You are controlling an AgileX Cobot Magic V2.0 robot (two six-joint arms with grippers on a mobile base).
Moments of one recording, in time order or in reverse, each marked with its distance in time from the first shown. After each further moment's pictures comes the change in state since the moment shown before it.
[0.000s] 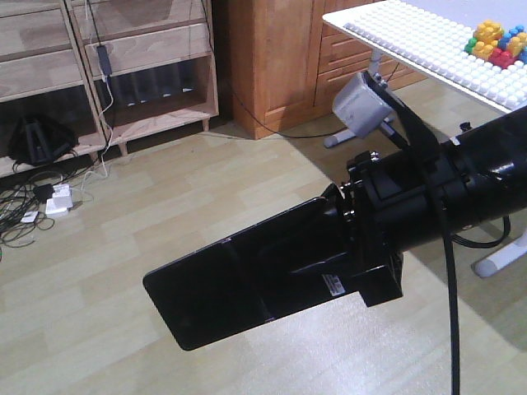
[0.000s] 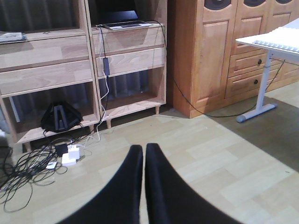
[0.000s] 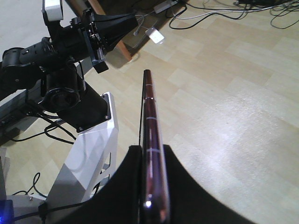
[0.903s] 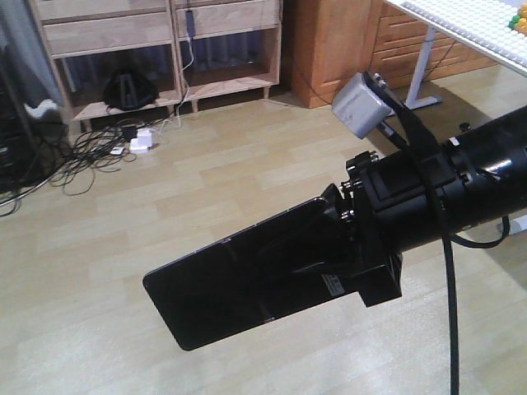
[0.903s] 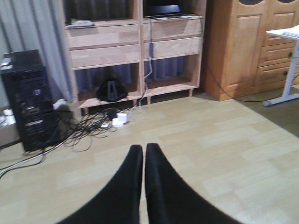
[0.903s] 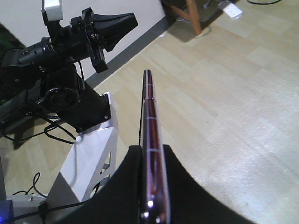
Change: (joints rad) left arm 0.000 0.000 0.000 0.000 0.000 0.000; right arm 0.000 0.000 0.000 0.000 0.000 0.000
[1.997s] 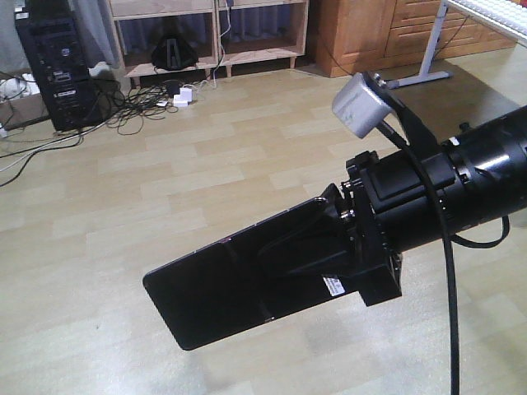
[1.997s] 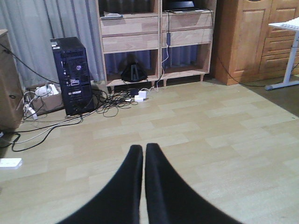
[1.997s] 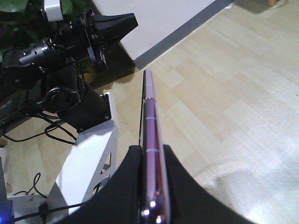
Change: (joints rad) left arm 0.000 0.000 0.000 0.000 0.000 0.000; right arm 0.000 0.001 0.000 0.002 0.000 0.000
